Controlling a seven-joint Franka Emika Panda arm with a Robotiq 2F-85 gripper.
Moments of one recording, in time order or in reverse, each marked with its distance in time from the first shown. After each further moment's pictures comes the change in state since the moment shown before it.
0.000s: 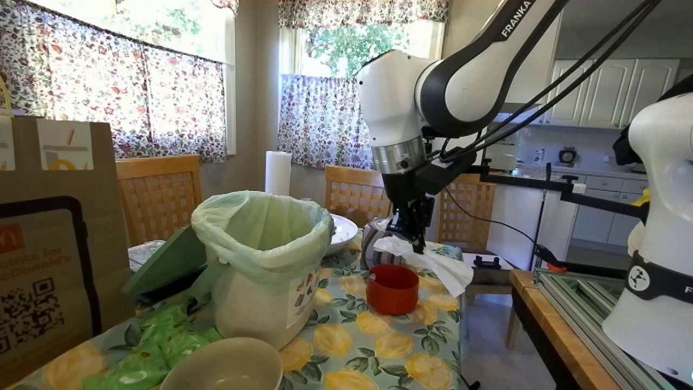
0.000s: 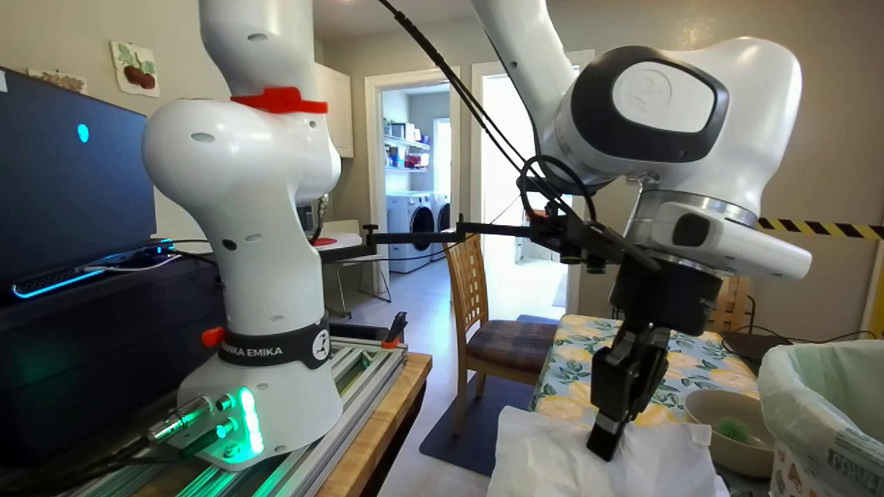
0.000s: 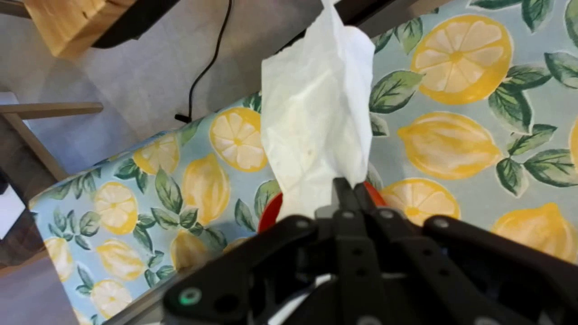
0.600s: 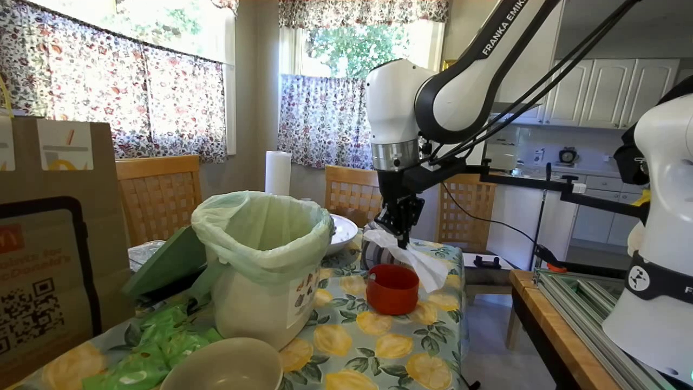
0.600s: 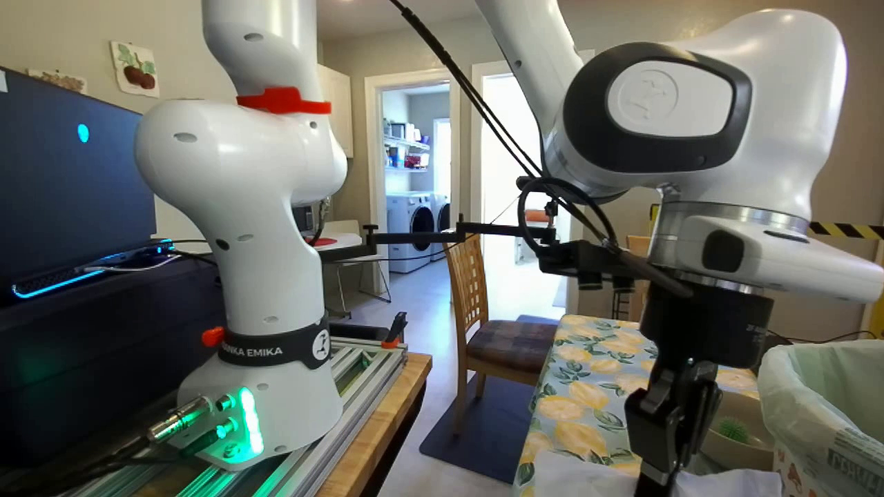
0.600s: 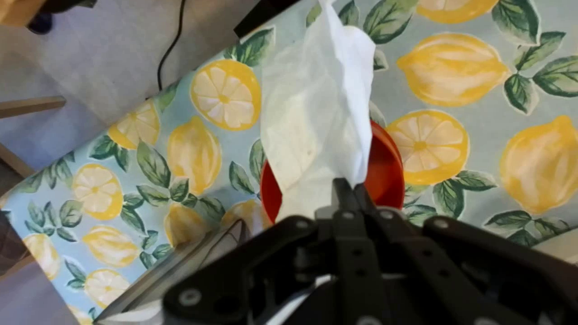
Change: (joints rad) arm -0.116 0.034 0.007 0.001 -0.001 0.173 0.000
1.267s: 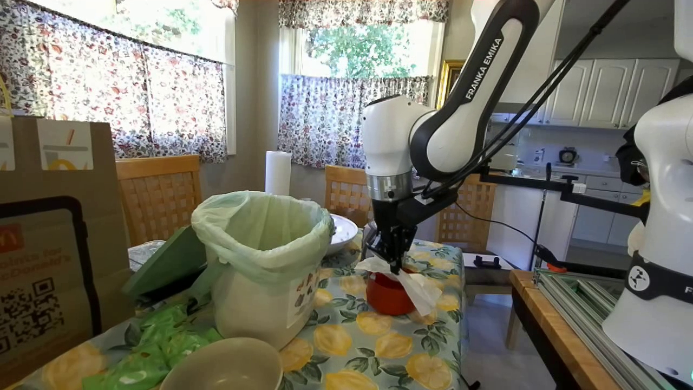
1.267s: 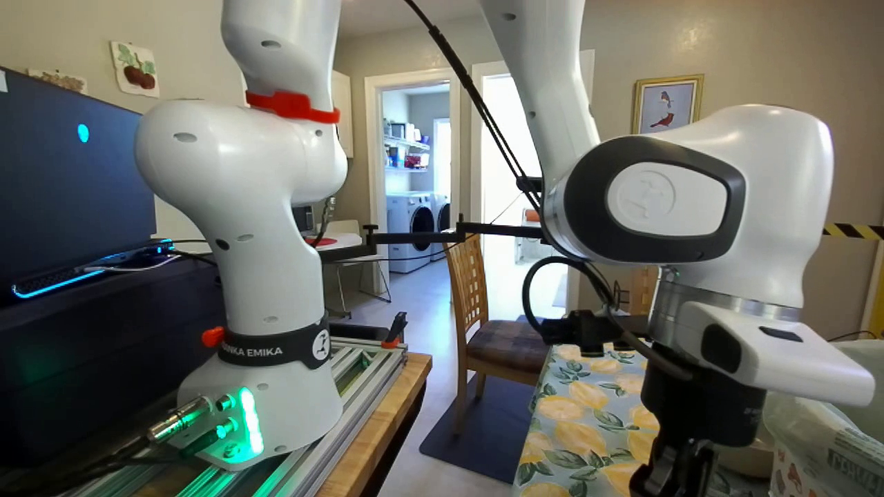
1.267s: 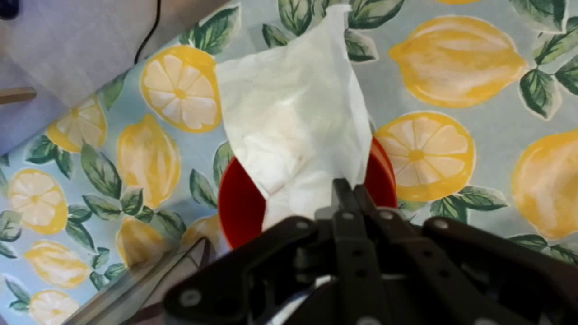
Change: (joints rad) arm -0.001 0.170 -0.004 0.016 0.002 0.174 0.000
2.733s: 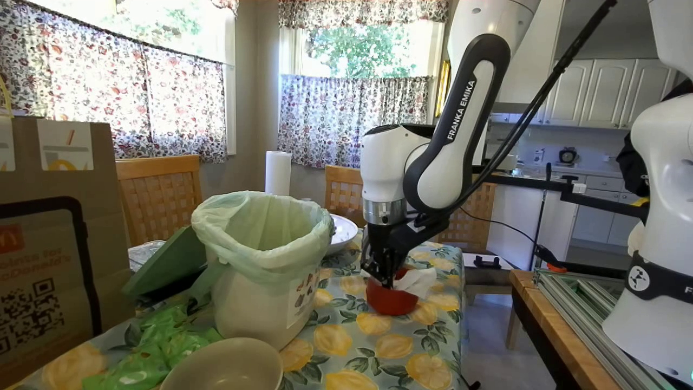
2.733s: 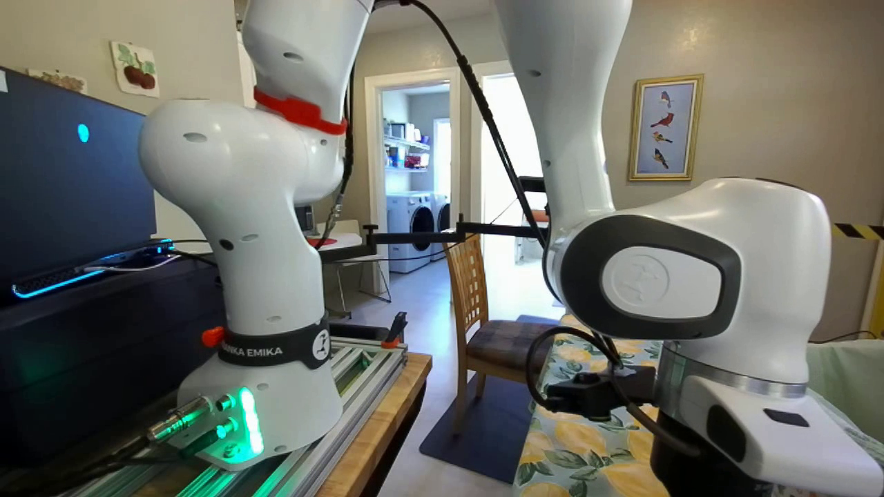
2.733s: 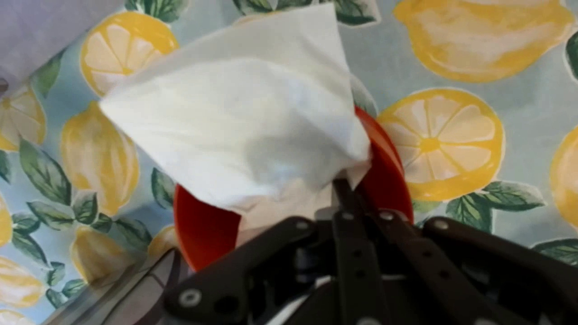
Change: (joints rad) arm 0.068 0.170 -0.080 0.040 0.054 0.179 -0.017
